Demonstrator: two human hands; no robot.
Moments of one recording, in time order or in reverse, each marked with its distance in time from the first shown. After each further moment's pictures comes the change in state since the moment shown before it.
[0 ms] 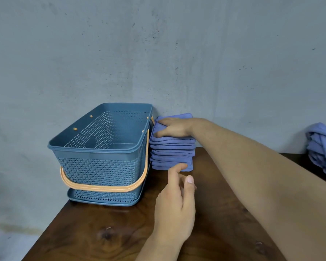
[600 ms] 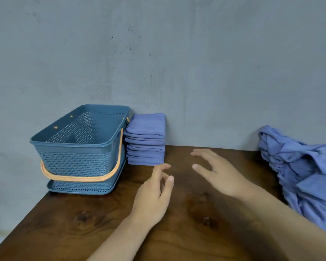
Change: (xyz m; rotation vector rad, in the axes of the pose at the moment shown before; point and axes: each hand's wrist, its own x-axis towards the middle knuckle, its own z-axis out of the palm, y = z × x) left_hand -0.013 0.019 0.013 0.107 -0.208 0.031; right_hand -0.275 0.100 0.074 0.182 0.451 0.013
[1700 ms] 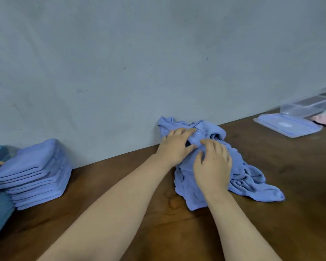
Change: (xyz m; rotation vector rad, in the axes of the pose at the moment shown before) left_hand 0.155 0.243 0.331 0.472 -0.418 0.550; right_hand -0.158 0.207 -0.095 -0.216 0.966 0.607
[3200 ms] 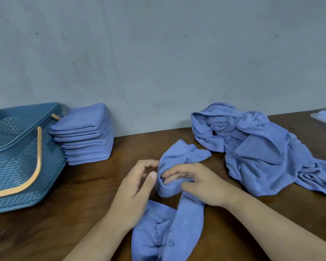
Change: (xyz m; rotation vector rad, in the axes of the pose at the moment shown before) left_hand -0.315 -0.112 -0.057 -0.708 0.317 -0.307; right_hand -0.100 -0.119 0.022 0.706 -1.265 -0.348
